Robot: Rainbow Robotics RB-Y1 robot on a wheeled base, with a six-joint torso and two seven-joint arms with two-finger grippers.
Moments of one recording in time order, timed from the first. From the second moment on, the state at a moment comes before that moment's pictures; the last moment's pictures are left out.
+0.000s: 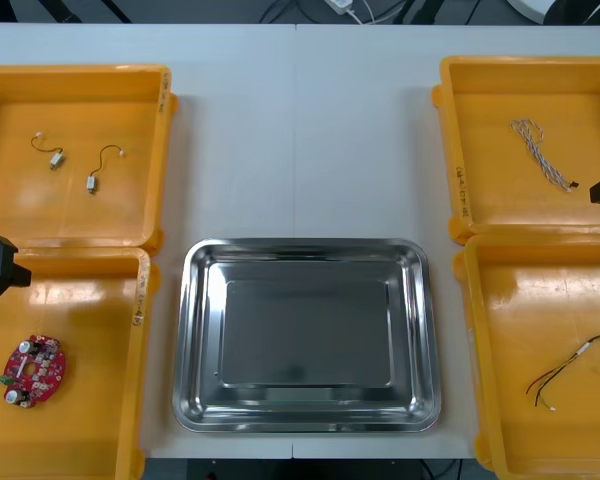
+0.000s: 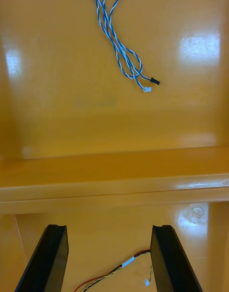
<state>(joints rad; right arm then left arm) -0.46 -0.93 -0.14 -1.91 -0.93 1.82 1.17 -0.13 0.77 0.31 -2.14 0.88 1.87 -1.21</state>
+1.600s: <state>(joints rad) -0.46 -0.93 -0.14 -1.91 -0.93 1.82 1.17 -0.13 0.77 0.31 -2.14 0.88 1.87 -1.21</state>
